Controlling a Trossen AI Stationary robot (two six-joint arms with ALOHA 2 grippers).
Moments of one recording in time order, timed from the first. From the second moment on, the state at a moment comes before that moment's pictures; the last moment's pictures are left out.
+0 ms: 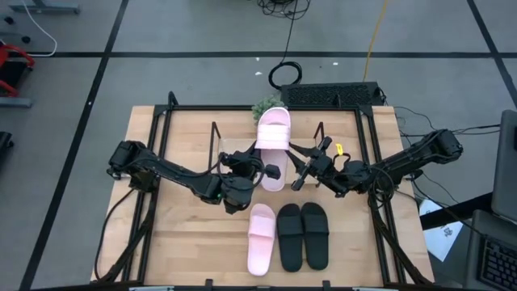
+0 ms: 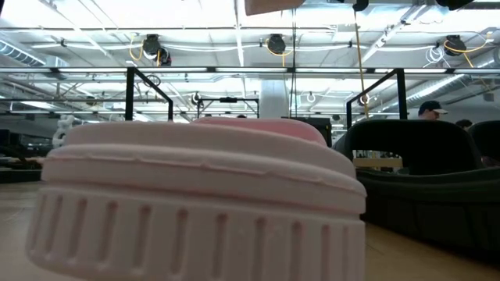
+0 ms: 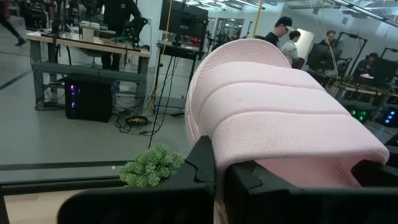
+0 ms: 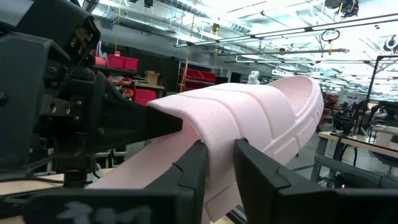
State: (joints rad) left arm -0.32 1.80 1.46 0.24 -1.49 -0.38; right arm 0.29 1.31 0.68 0.97 0.86 -0.37
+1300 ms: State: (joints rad) left arm -0.29 1.80 1.46 0.56 -1.48 0.14; right arm 0.34 1.31 0.68 0.98 1.00 -0.38
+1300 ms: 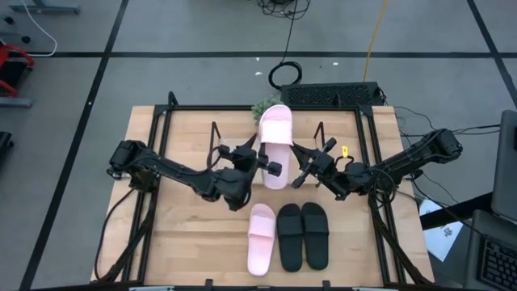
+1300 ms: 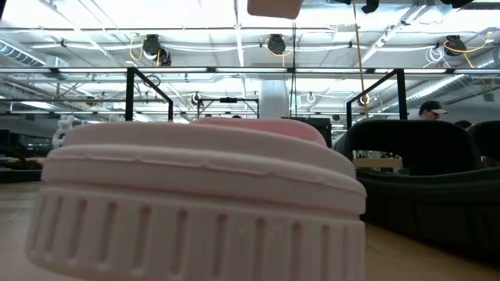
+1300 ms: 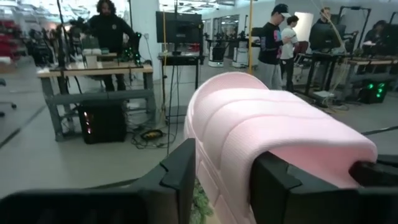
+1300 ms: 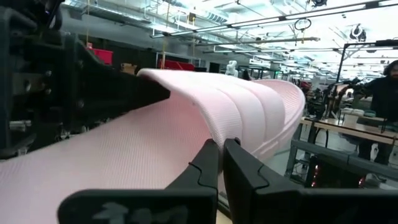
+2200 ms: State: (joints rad) left arm -0.33 1.80 1.46 0.46 -1.42 0.16; right arm 0.38 1.31 0.68 1.02 1.09 -0.45
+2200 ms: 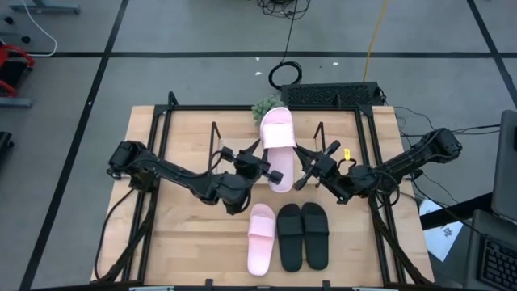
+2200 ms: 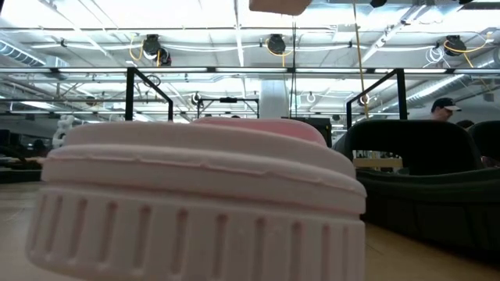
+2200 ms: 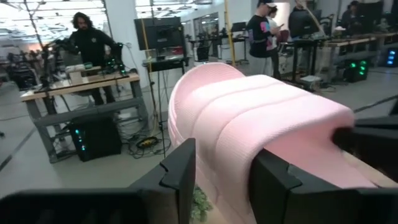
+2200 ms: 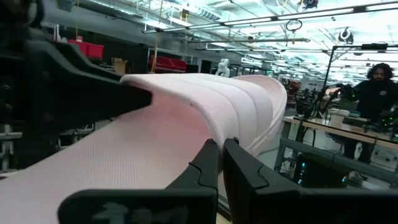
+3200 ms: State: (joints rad) left arm -0.53 1.69 1.46 0.38 -1.57 0.52; right arm 0.38 1.31 0.68 1.03 1.07 -0.35
